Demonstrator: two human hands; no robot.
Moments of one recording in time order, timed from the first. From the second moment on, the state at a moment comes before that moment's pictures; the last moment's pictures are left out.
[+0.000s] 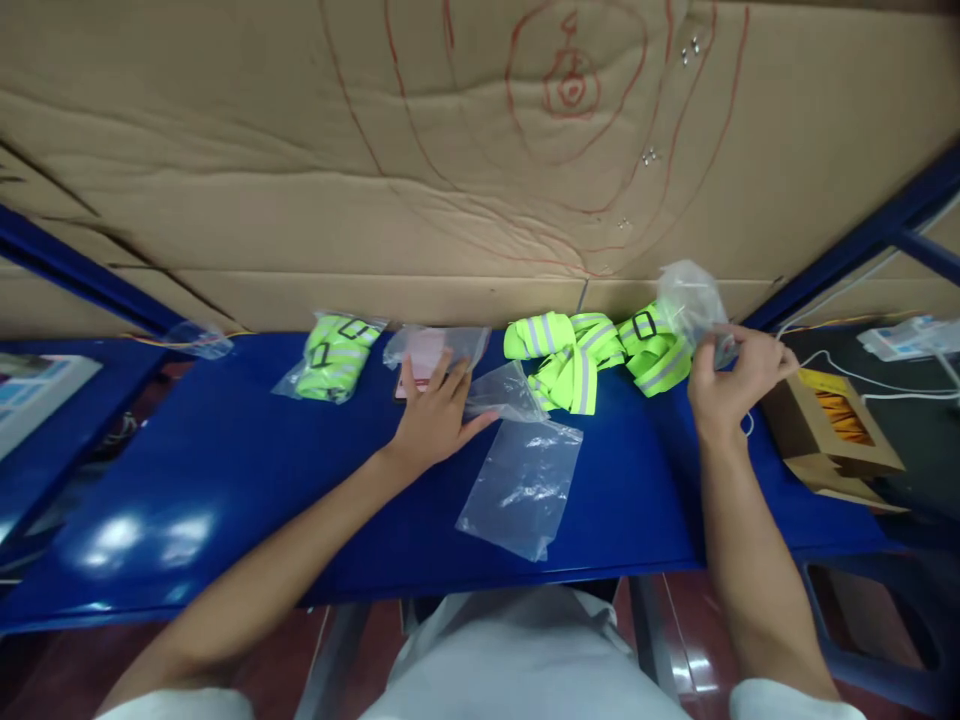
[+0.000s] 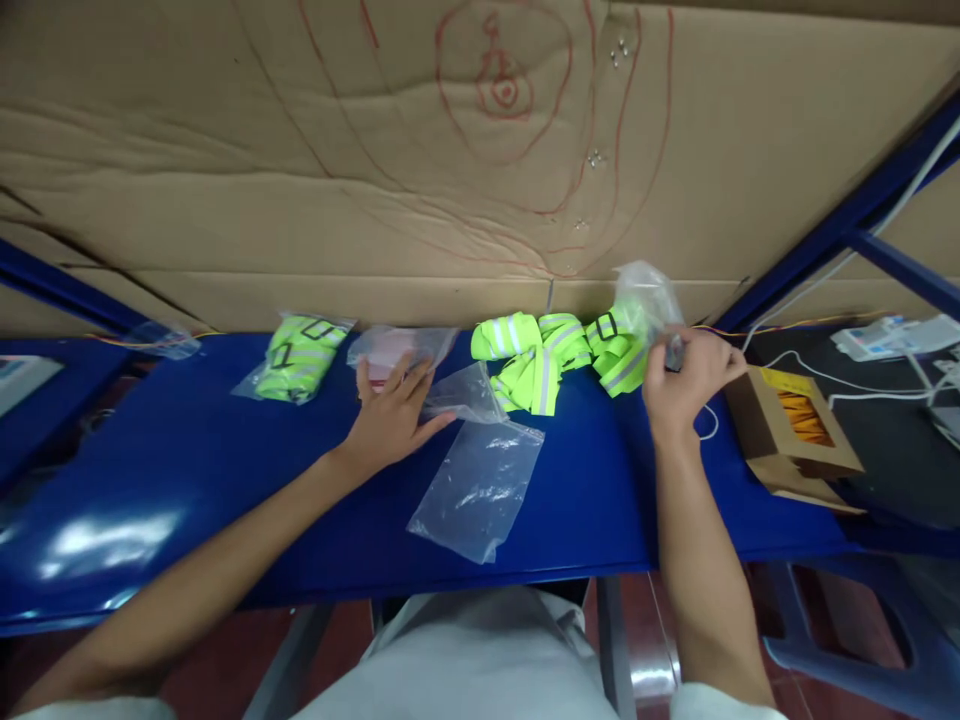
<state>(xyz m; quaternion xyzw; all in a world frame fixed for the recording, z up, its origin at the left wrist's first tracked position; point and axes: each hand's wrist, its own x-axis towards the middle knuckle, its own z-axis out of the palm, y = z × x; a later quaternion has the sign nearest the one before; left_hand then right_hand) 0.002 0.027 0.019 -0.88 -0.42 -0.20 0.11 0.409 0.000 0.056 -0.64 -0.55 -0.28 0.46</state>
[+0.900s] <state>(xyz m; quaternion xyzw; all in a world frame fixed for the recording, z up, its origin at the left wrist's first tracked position) -0.082 0.055 0.012 -0.79 -0.56 -0.21 0.09 0.243 -0.061 0.020 -0.33 -0.94 0.05 0.10</state>
